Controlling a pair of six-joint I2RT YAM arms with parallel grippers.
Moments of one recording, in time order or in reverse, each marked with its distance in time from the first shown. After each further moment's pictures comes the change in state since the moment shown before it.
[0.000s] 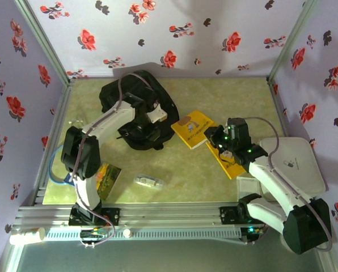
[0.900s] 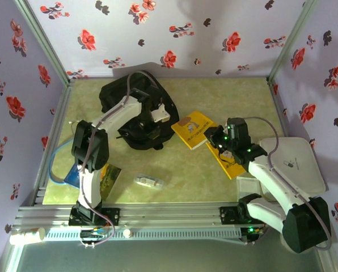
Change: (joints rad) left arm 0.007 0.132 0.163 -0.117 -0.027 0.100; right arm -0.006 0.012 0.000 -0.001 0.000 -0.019
